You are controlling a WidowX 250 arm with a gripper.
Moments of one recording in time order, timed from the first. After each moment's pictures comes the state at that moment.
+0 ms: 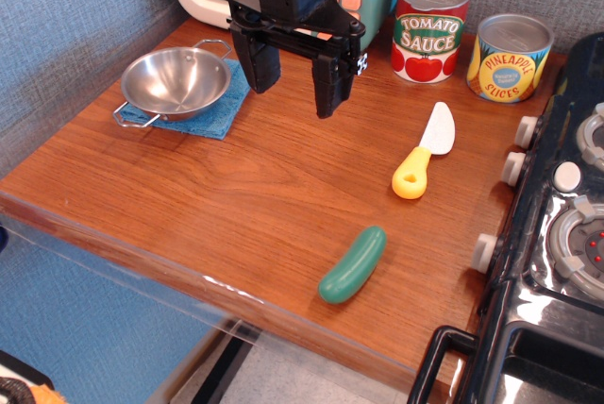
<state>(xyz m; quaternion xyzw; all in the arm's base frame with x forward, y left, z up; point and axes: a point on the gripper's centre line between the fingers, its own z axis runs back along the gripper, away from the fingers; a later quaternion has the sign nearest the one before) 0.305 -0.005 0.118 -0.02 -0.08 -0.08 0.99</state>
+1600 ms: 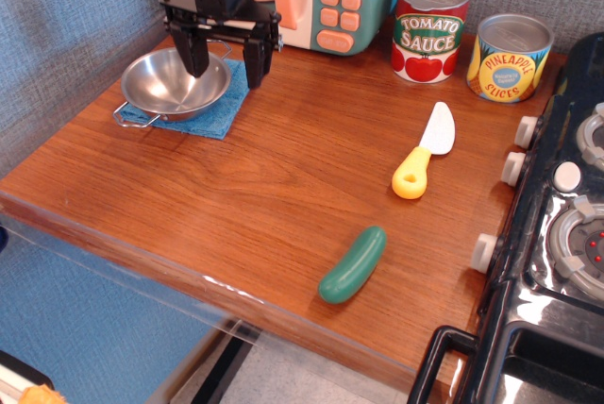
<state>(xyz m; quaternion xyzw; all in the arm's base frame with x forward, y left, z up) 0.367 0.099 0.058 0.02 -0.06 0.07 1.00</state>
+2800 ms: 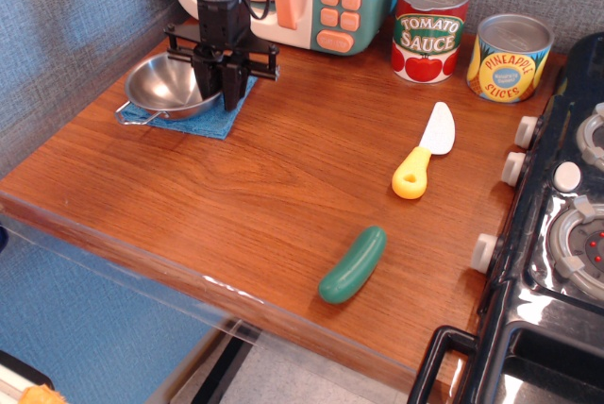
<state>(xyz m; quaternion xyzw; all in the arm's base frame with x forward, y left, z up) 0.372 0.105 0.034 0.02 -0.02 0.08 1.00</state>
